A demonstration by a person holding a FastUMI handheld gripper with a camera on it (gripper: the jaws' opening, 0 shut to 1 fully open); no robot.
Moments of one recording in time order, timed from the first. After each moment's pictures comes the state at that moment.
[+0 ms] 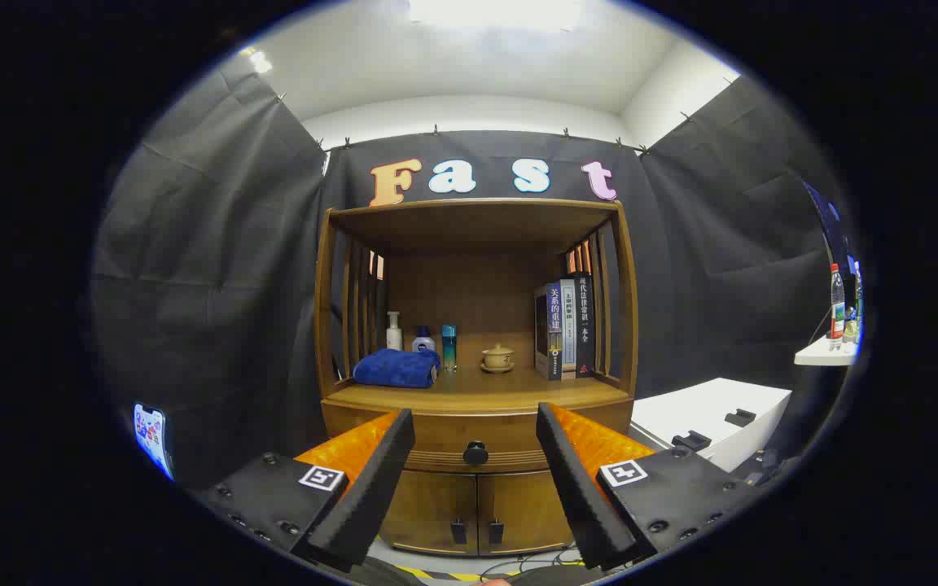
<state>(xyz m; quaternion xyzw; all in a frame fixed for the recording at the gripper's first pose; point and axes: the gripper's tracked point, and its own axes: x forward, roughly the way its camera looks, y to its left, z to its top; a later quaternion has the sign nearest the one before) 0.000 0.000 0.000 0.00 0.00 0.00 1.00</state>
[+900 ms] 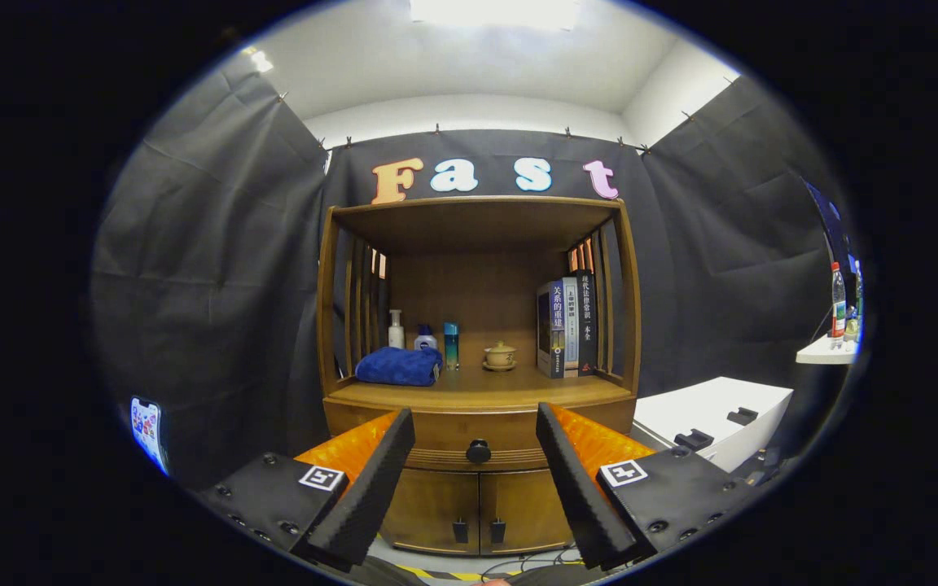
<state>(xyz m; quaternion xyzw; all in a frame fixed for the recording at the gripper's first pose) 0.000 0.003 -0.003 0.00 0.00 0.00 1.00</state>
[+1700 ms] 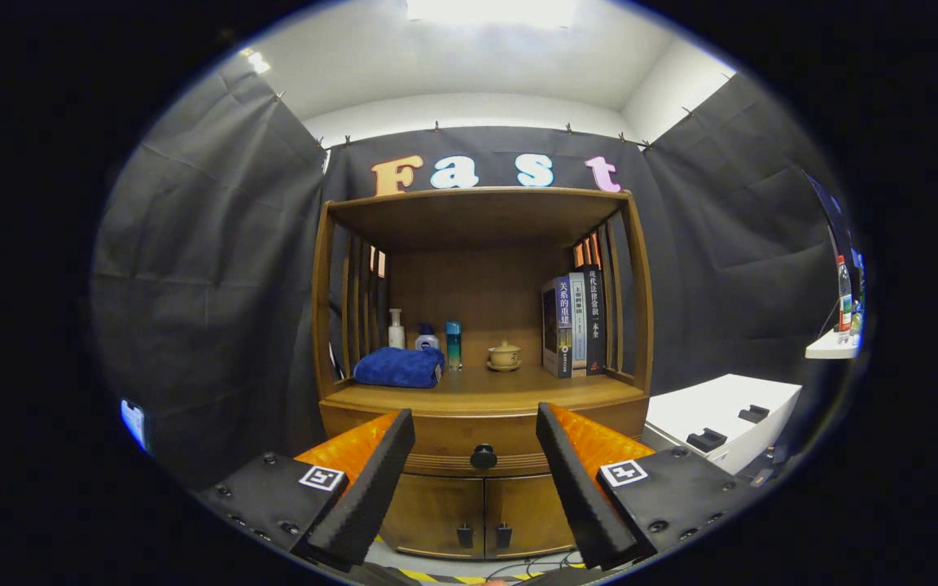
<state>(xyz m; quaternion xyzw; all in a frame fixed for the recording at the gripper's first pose) 0.038 0.007 -0.013 0.00 0.00 0.00 1.00</state>
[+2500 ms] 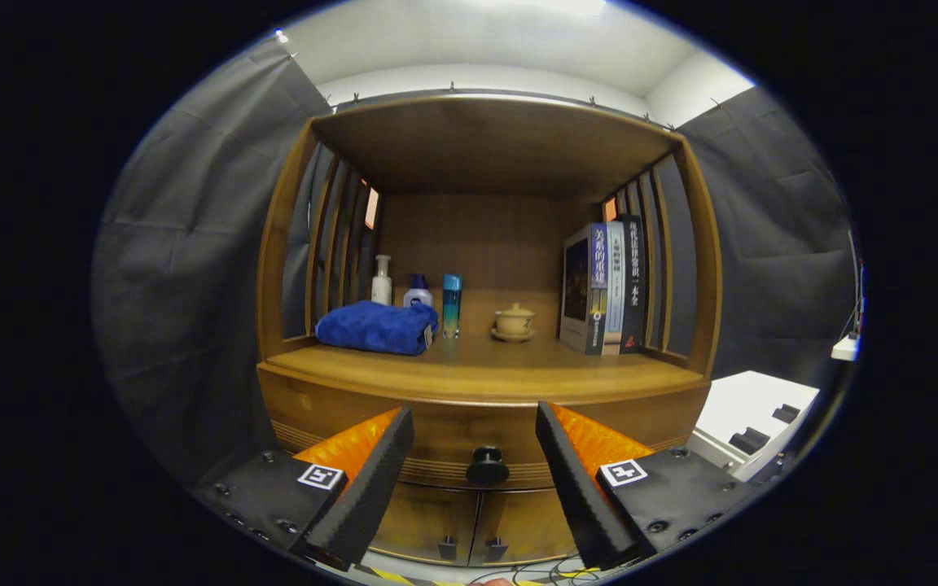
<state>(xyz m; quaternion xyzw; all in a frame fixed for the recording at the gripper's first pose) 0.171 0.020 -0.115 -0.03 0.08 0.00 1.00</state>
